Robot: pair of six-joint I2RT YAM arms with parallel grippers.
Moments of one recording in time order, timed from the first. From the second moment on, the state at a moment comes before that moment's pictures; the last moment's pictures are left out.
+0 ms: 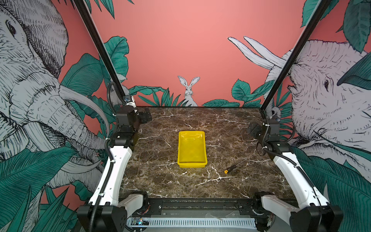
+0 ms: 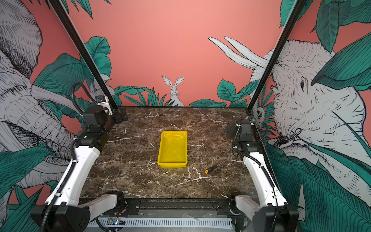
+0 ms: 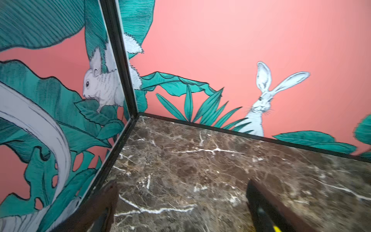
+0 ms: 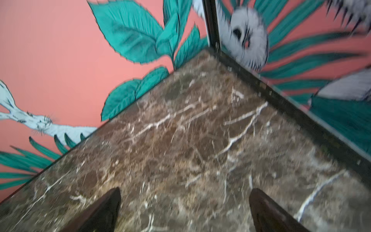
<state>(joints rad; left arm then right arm) -0.07 1.13 1.23 -0.42 -0.10 -0.17 0.09 1.08 0.96 -0.52 0.22 0.68</state>
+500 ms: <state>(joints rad) -0.18 1.10 1.07 -0.64 0.15 -0.13 0.41 1.01 0.76 -0.84 0.18 1.16</state>
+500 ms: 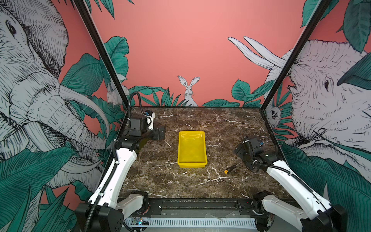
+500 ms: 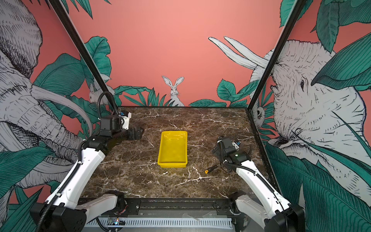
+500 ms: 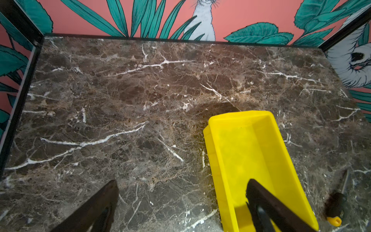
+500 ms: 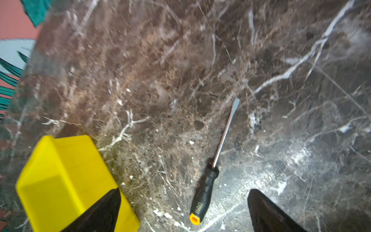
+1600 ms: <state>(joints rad) -0.18 1.11 1.03 -0.58 0.11 -0.15 0.50 1.34 0.64 -0.63 0.11 1.29</state>
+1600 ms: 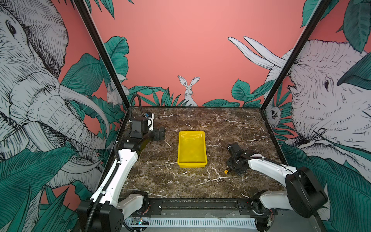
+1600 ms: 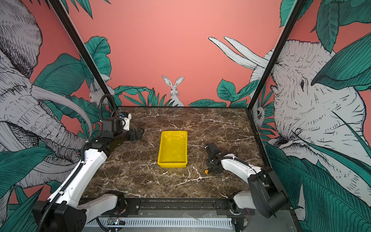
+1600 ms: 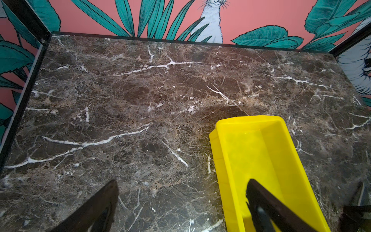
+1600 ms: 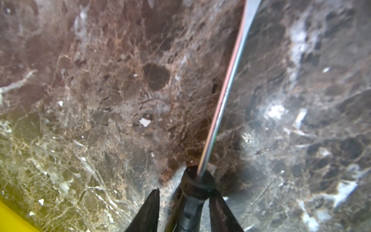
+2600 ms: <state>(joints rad) -0.18 1.08 1.03 -0.58 0.03 -0.13 0.50 1.41 0.94 -0.78 0.21 0.85</state>
